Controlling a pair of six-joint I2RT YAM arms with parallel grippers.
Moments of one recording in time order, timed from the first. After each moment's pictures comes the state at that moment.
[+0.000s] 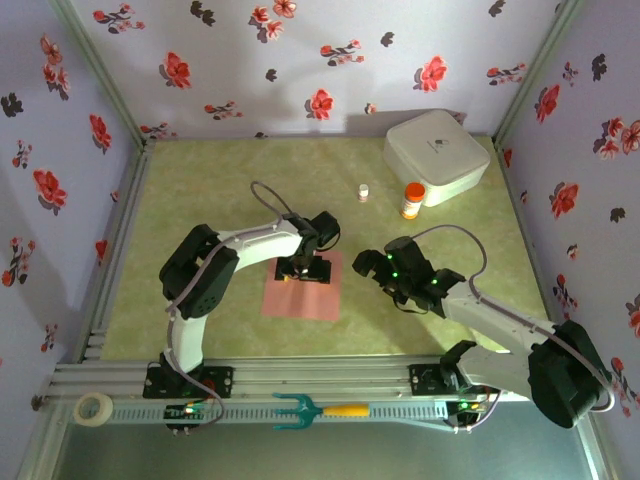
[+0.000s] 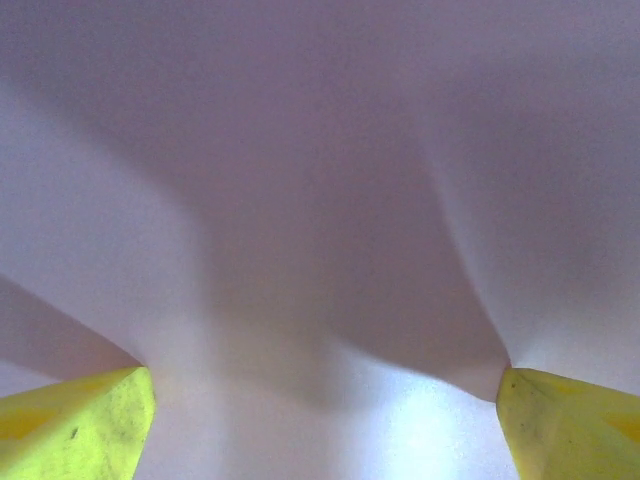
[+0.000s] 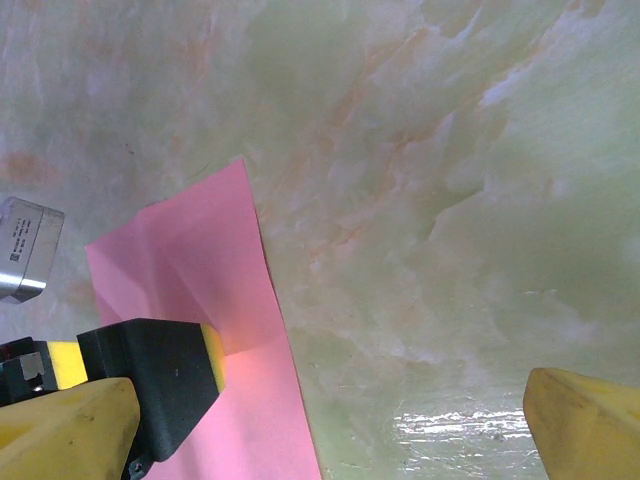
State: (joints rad) left arm -0.85 1.98 1.35 -0.88 -0.04 -0.73; right arm 0.65 1.10 0.54 -0.30 -0.05 1.12
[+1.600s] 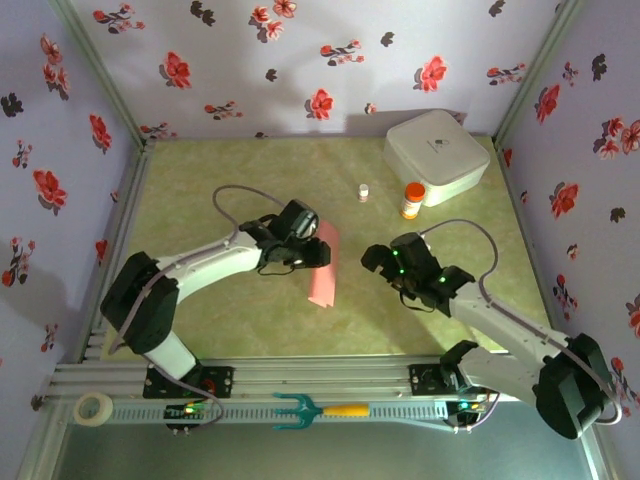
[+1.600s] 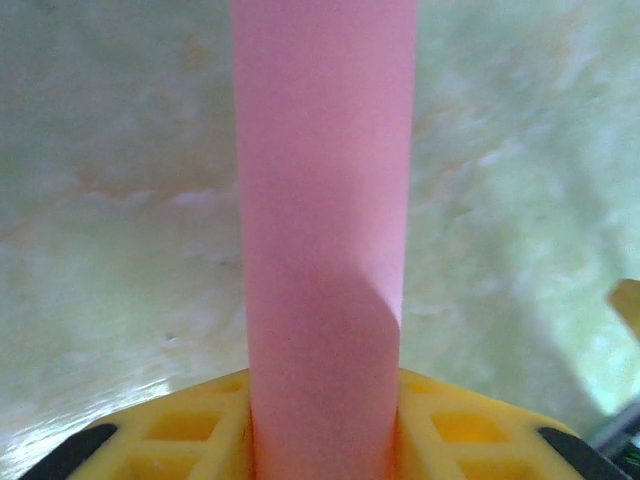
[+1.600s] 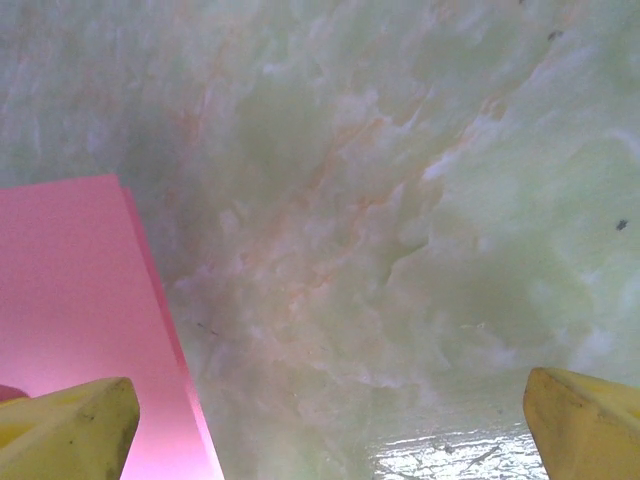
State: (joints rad) left arm -0.80 1.60 1.09 -0.42 0.21 -0.75; right arm 0.62 1.02 0.59 -0.43 0.06 1.08
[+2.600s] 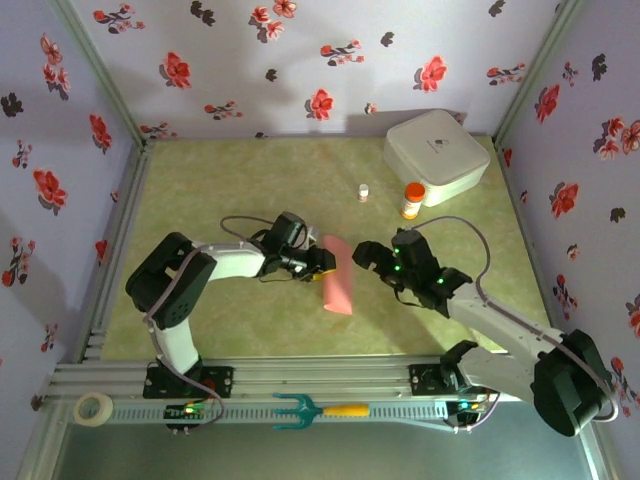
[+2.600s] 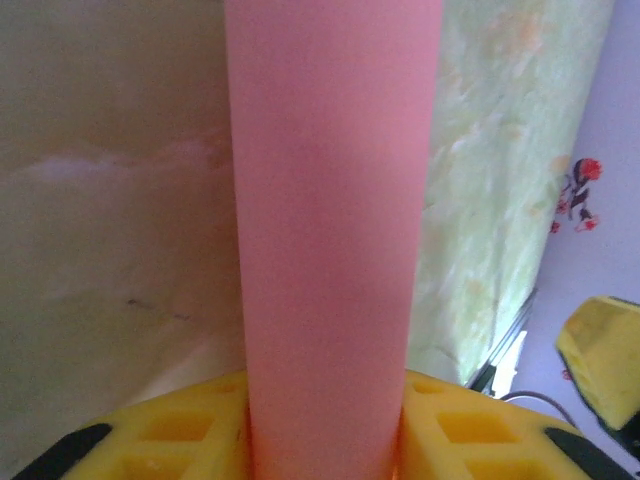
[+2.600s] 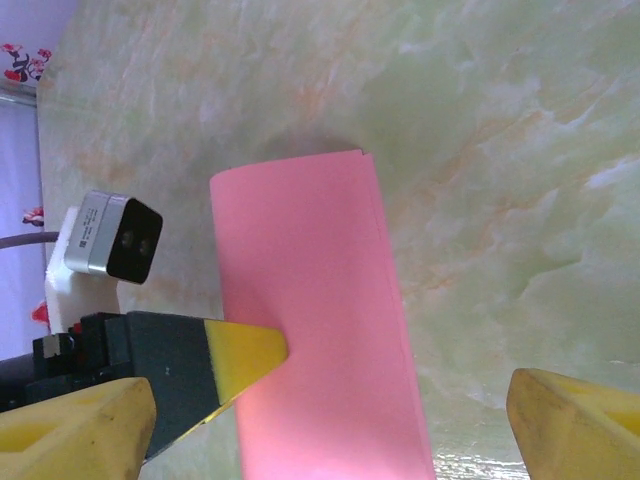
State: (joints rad) left arm -0.71 1.80 0.89 0.06 0.58 -0.97; right arm 0.61 1.05 0.55 -0.21 -0.09 1.03
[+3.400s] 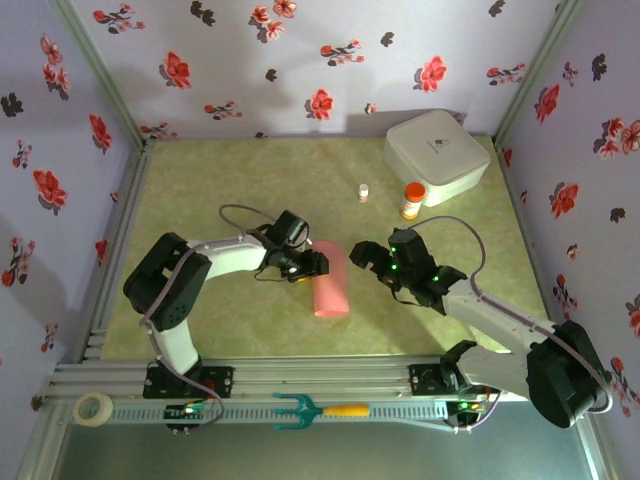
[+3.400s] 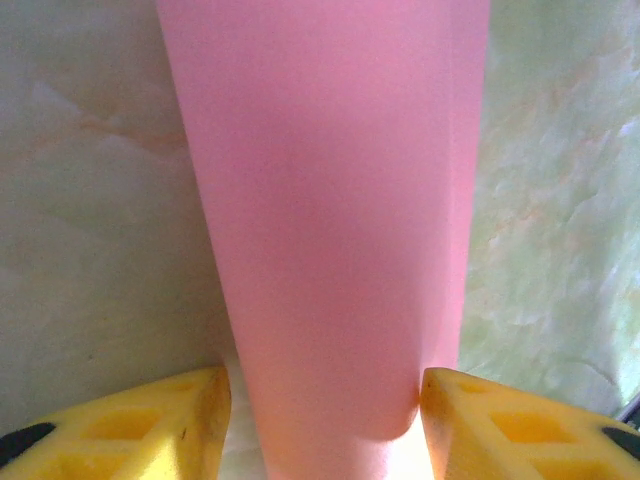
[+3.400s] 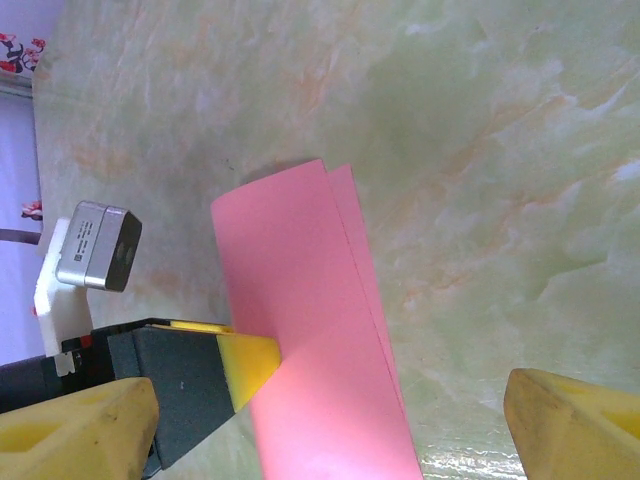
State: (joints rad) left arm -0.72 1.79 0.98 -0.28 0.39 -0.74; right arm 0.61 1.10 0.55 -0.17 -0.11 1.04
